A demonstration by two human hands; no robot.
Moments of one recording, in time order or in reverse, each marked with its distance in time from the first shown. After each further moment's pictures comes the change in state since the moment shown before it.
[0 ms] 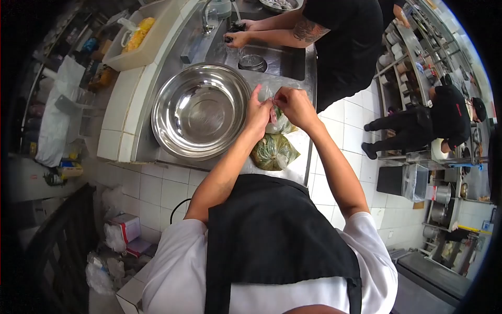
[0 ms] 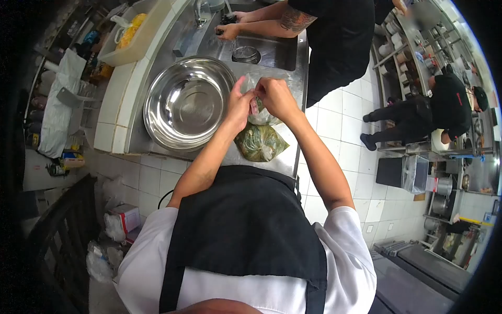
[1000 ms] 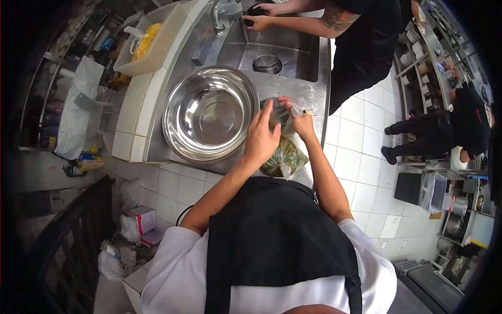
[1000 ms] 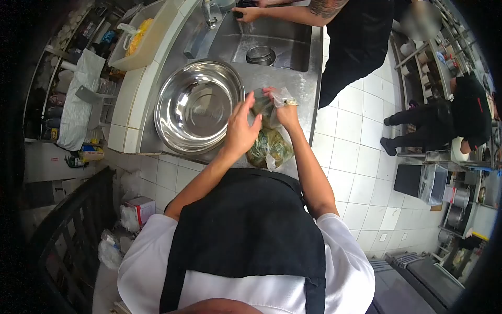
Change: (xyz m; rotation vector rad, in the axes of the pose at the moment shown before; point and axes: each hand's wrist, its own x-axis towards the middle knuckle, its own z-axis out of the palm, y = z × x) left_hand -0.043 -0.002 -0.009 1.139 -0.029 0.524; right_hand -0.023 0.101 0.093 0.813 0.223 0.200
